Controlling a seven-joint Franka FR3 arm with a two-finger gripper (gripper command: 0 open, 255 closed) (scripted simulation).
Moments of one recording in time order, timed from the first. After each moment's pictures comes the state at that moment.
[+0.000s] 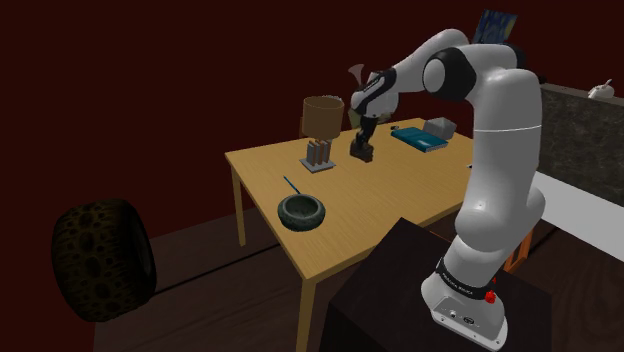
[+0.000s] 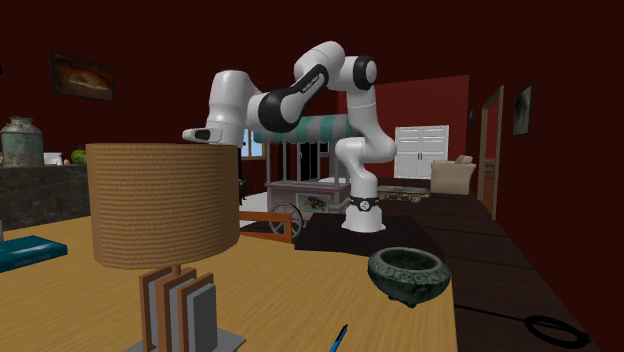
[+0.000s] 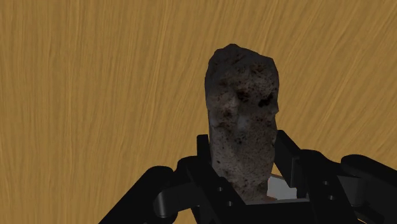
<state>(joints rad) -0.27 0.40 -0.35 -1.86 0.12 2.38 -0.68</state>
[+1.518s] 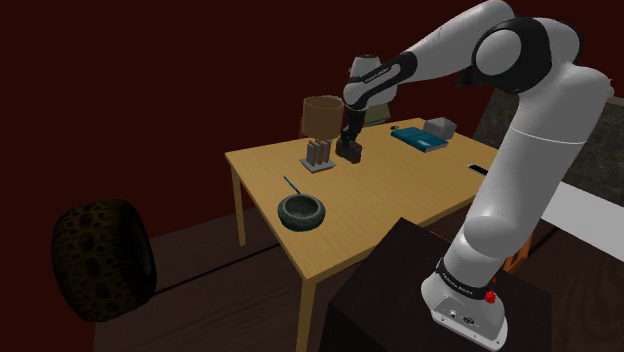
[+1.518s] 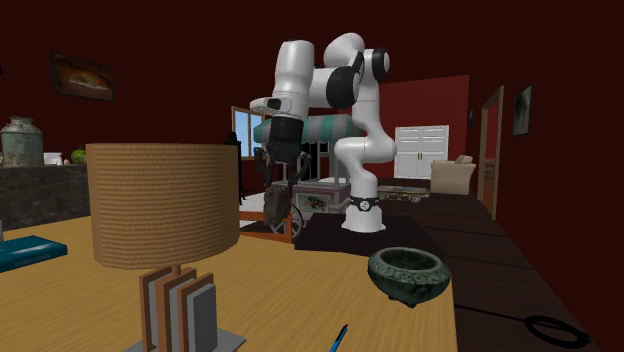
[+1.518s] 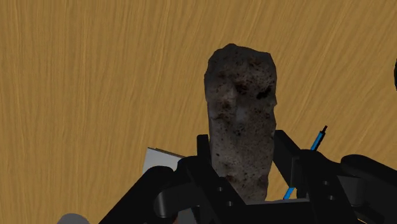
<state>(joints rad) -0.06 0.06 -0.31 -2.12 -0.08 2.31 -0.34</state>
